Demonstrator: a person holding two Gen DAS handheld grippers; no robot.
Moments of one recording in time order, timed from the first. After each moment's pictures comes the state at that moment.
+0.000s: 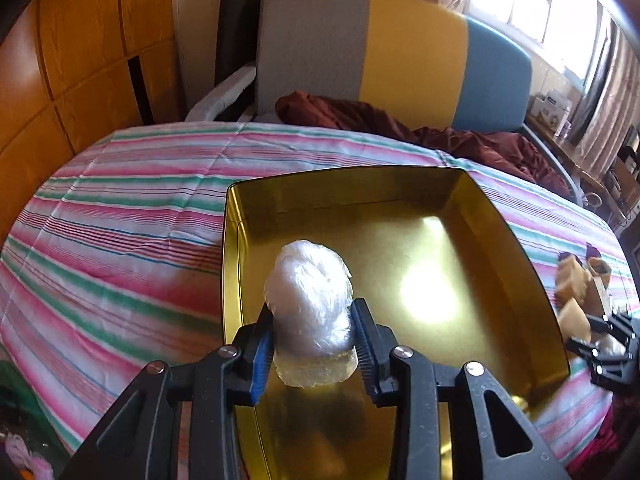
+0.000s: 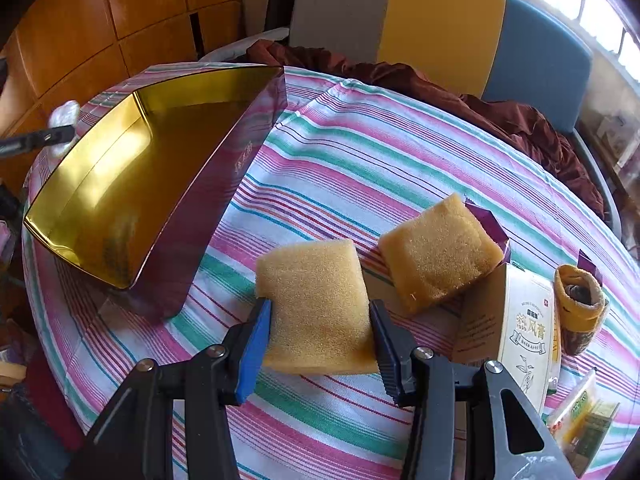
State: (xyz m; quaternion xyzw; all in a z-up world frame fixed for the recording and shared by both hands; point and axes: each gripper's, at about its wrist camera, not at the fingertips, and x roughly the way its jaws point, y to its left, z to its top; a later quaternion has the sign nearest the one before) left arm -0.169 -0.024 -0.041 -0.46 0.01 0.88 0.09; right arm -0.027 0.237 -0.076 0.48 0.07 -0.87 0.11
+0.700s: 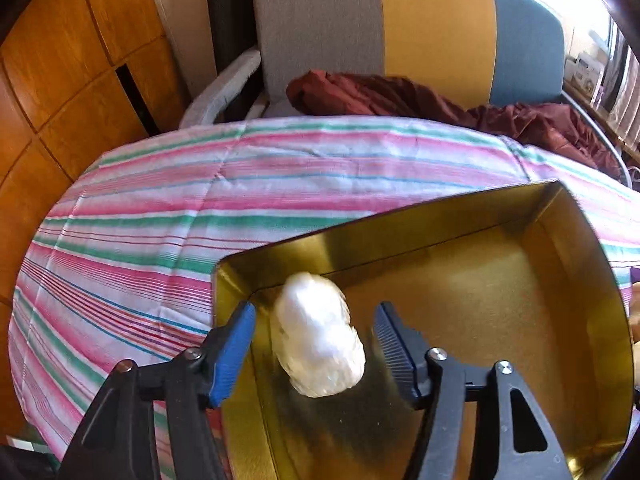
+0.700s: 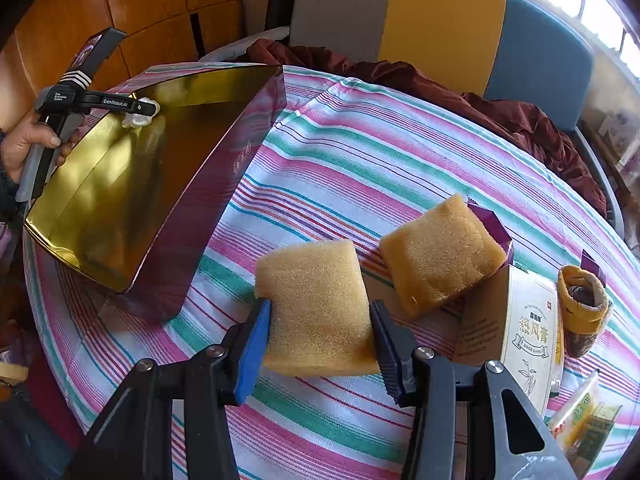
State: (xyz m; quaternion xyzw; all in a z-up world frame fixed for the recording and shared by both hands) left arm -0.262 -0.009 -0.072 -0.48 0.08 0.87 0.05; right arm -0.031 0.238 -0.078 0.48 0.07 -0.86 0.11
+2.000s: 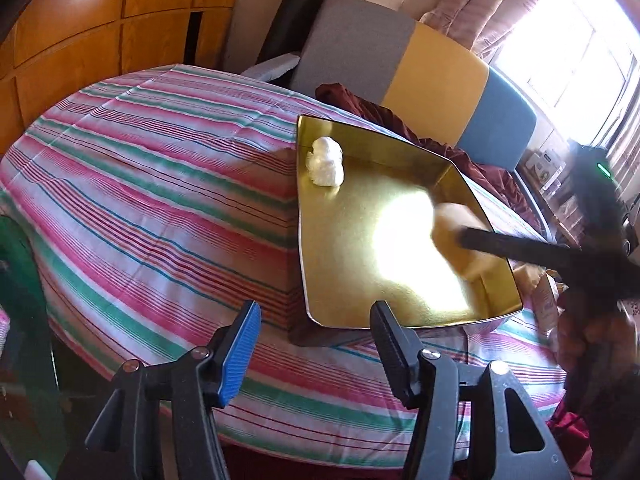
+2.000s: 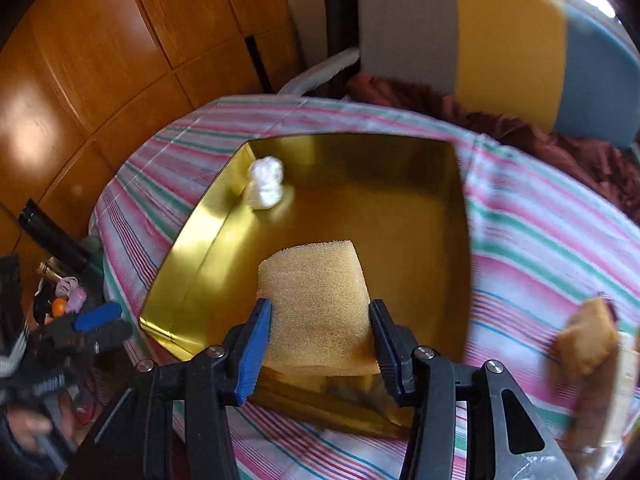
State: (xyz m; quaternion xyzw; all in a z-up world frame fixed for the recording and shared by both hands) left arm -0.030 -0.097 -0.050 -0.45 -0.13 0.88 0.08; right arm -0.080 0.055 -0.033 0.50 -0.03 -0.84 0.20
